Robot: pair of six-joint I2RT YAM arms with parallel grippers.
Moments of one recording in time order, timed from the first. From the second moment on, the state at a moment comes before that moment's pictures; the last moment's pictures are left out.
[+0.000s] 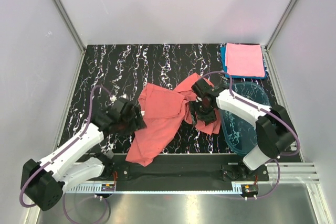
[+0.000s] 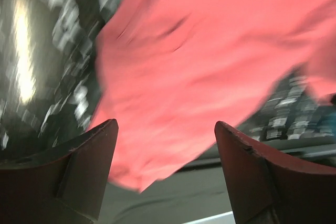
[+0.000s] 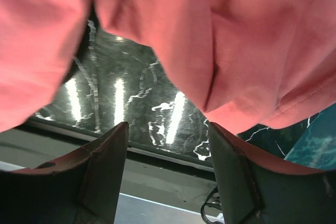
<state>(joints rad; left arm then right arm) -0.57 0.96 0.71 -0.77 -0.04 -0.86 0.62 1.58 1.10 -0.85 -0.10 0.45</state>
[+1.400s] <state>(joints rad) -0.57 0.73 1.06 -0.99 -0.26 -0.93 0.63 1.38 1.32 -1.03 -0.04 0.46</state>
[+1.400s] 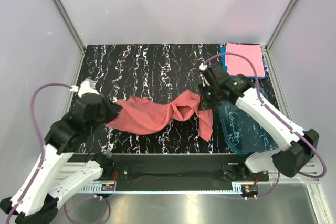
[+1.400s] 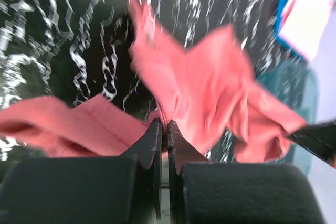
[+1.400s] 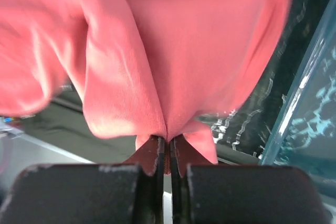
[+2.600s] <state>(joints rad) -0.17 0.87 0.95 -0.97 -0.12 -0.79 0.64 1.74 1.28 -0.82 -0.31 0.60</state>
